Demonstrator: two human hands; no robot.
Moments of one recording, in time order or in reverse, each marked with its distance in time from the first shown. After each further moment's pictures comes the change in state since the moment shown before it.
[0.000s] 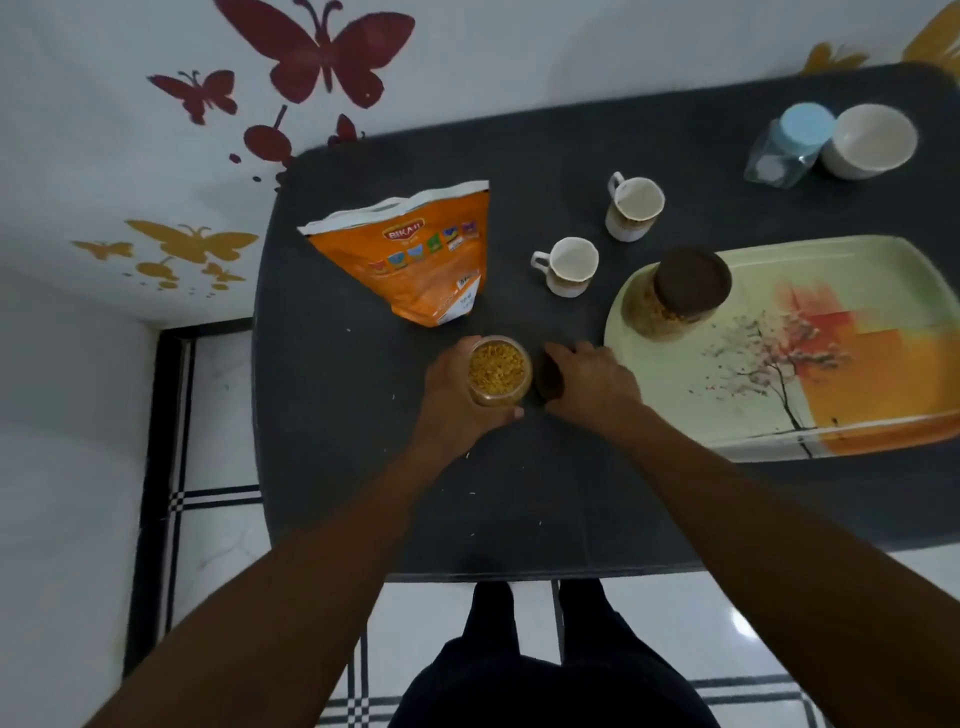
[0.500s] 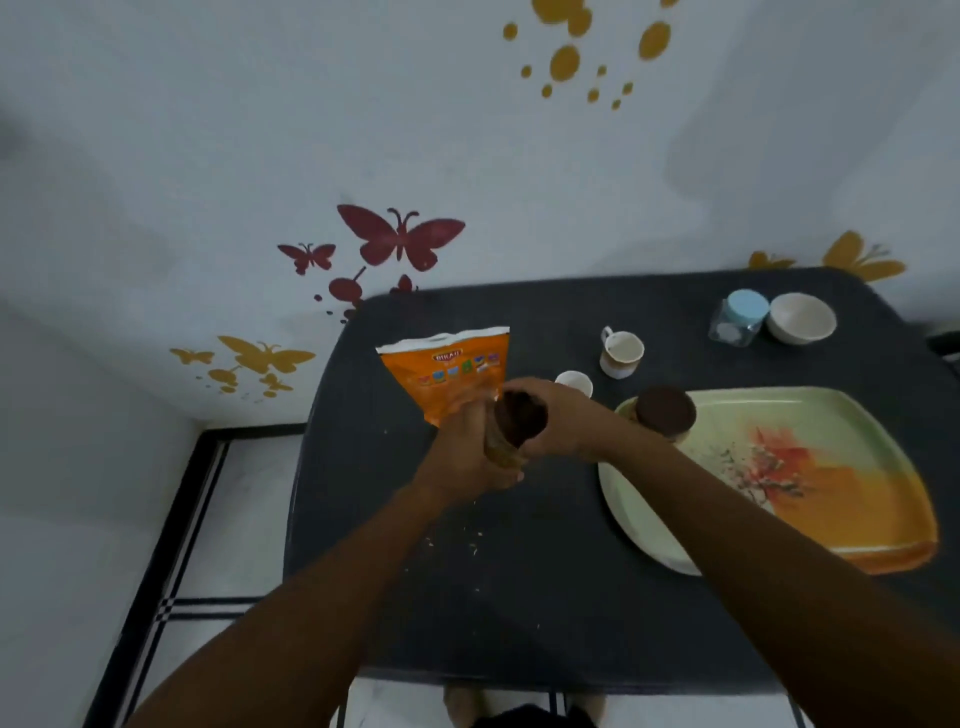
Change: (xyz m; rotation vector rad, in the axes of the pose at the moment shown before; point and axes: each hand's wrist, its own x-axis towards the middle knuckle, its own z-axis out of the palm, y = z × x) left_hand 0.005 0.081 -0.072 0.043 -0.003 0.222; right_hand -0.031 -0.043 -0.139 0.558 0.003 -0.440
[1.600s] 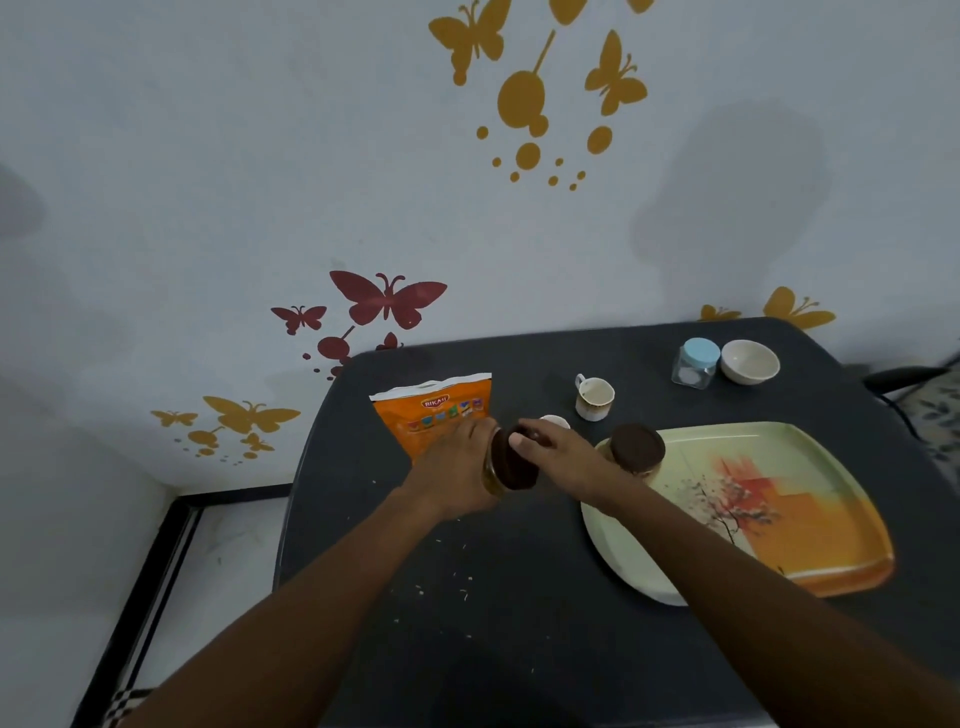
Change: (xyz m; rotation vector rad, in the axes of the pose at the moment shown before) left_hand 0.014 0.028 -0.028 0.439 -0.085 0.193; right_hand -0.032 -0.006 0.001 0.299 0.156 0.259
